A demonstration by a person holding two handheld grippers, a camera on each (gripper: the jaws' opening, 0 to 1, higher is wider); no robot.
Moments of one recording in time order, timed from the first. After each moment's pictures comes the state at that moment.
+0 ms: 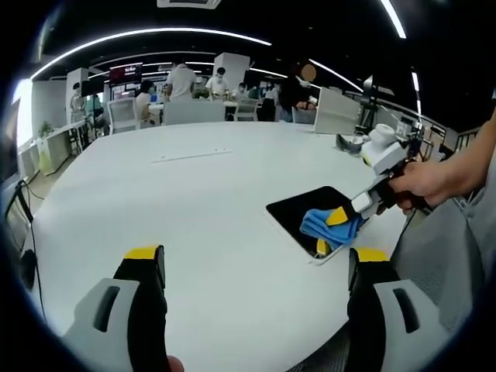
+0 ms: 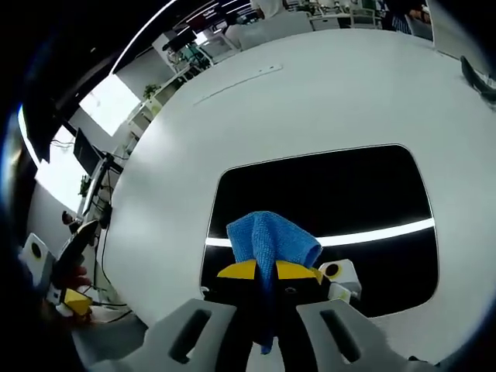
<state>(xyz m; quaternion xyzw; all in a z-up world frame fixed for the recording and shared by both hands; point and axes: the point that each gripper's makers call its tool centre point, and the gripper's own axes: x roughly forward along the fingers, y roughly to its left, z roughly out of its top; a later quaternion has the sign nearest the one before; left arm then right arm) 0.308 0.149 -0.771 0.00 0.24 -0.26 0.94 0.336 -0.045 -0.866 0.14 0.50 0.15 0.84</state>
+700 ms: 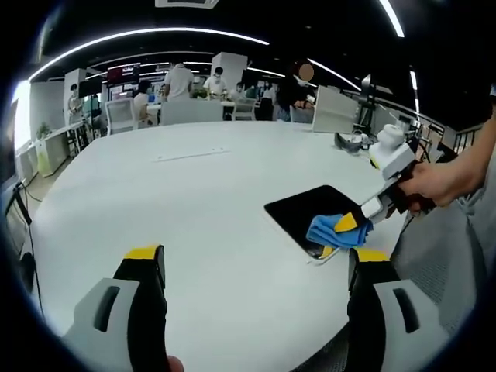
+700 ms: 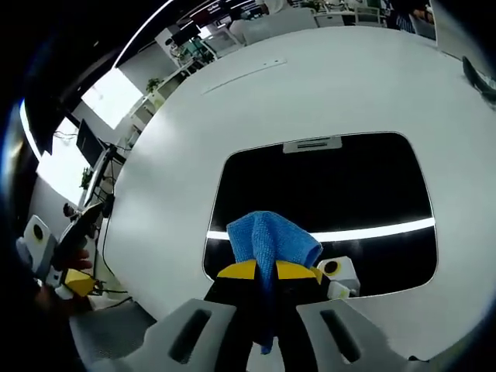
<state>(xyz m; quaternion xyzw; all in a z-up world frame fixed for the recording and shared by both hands) 0.310 0.145 -0.773 0.01 0.24 -0.28 0.93 0.316 -0.045 -0.866 0.13 0.51 0.16 0.84</state>
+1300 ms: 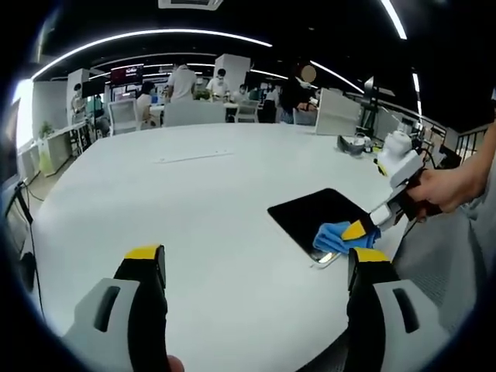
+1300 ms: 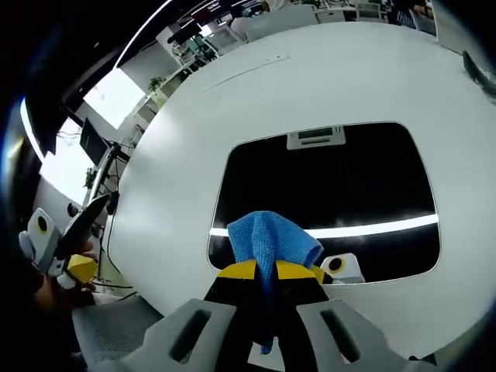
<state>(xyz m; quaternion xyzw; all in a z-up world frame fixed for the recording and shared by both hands) 0.314 0.142 -0.771 0.01 0.23 -0.27 0.93 0.304 -0.043 -0.866 0.14 0.51 0.17 0.83</state>
